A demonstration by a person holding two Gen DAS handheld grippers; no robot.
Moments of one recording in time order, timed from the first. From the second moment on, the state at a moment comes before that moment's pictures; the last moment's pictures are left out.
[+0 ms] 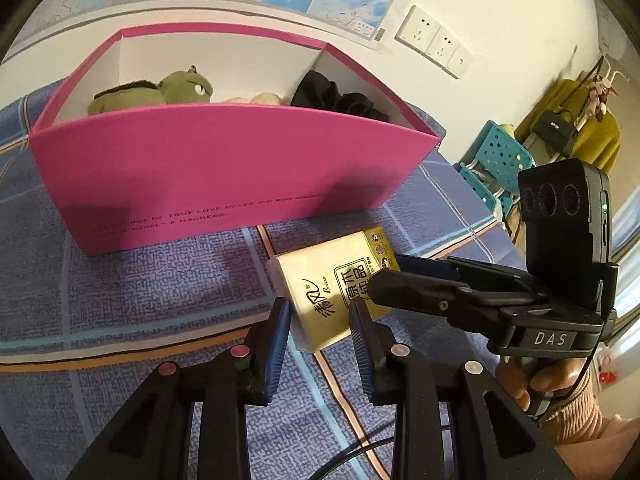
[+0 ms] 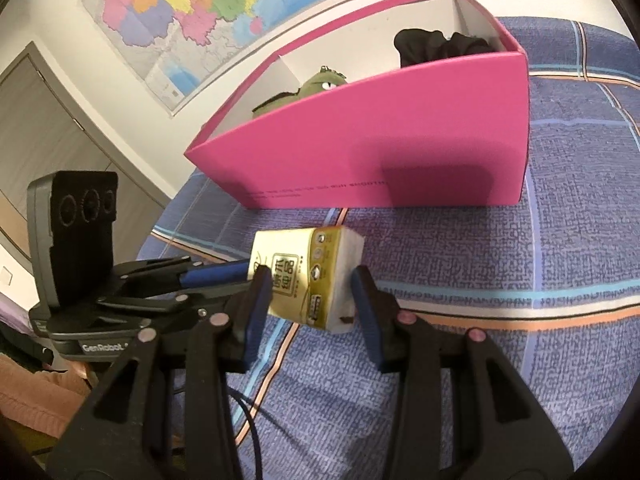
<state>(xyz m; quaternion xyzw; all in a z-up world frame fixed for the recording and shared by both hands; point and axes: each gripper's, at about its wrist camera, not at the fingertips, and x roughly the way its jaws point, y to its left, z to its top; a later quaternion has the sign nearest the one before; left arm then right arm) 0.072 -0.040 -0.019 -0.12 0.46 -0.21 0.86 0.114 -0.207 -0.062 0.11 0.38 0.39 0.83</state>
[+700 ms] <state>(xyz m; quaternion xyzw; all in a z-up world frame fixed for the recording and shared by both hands) 0.063 -0.032 0.015 -0.11 0.42 -0.21 0.88 0.098 -0.209 -0.031 0.08 0.34 0.40 0.85</state>
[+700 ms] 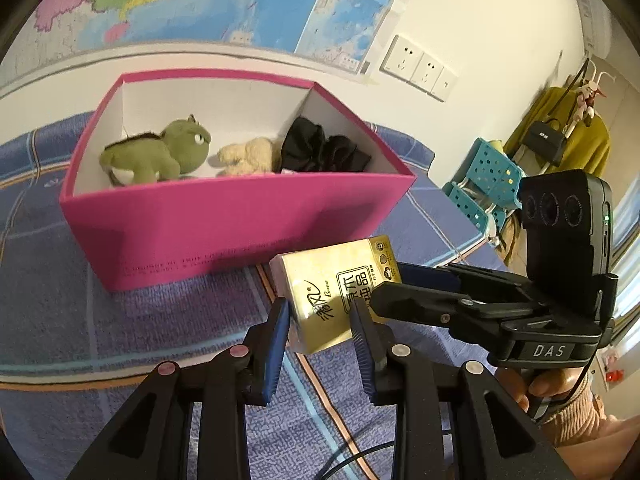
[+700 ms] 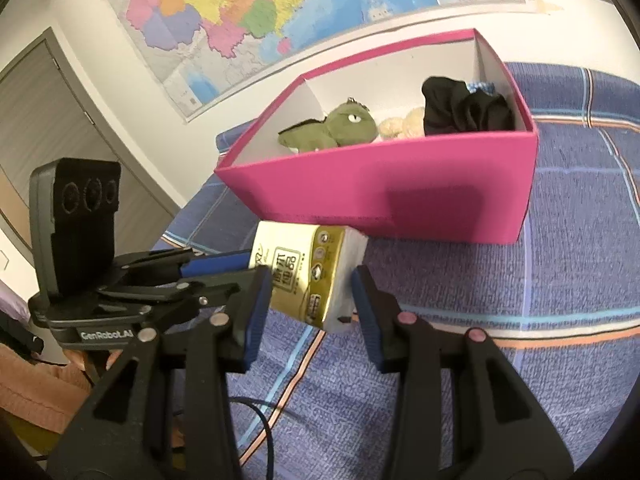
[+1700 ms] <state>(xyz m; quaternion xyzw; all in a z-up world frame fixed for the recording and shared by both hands) 0.083 -0.027 0.040 -0.10 0.38 -0.20 0.90 0.117 -0.200 0.004 0.06 0.31 0.40 0.86</state>
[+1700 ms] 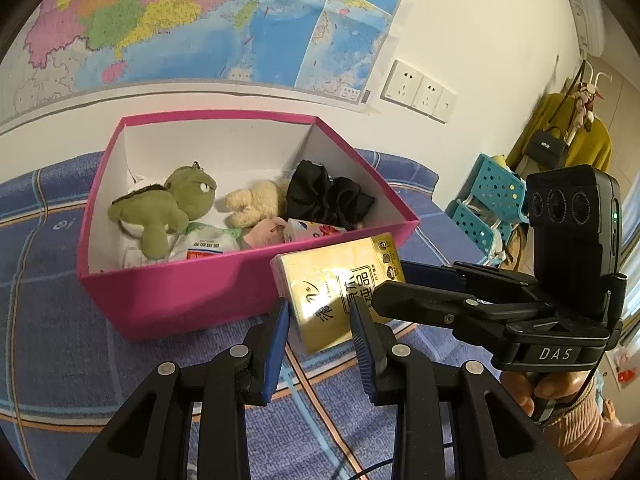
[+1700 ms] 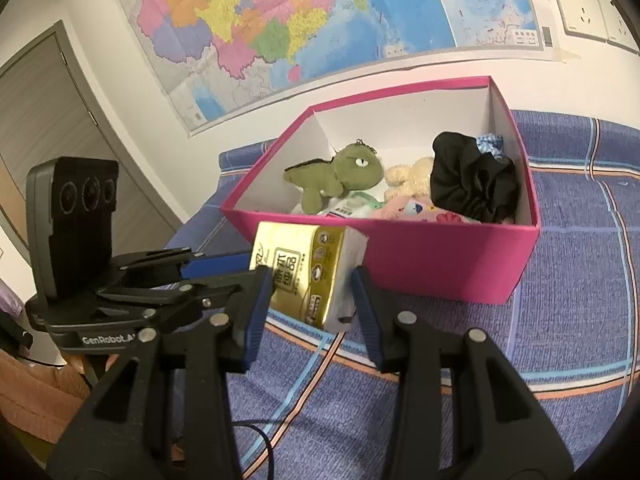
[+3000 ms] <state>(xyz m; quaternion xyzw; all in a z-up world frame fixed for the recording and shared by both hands) 0.106 -0.028 0.056 -0.08 0.36 -0.18 0.91 0.143 -0.197 0.024 0.06 0.29 0.40 0.87</state>
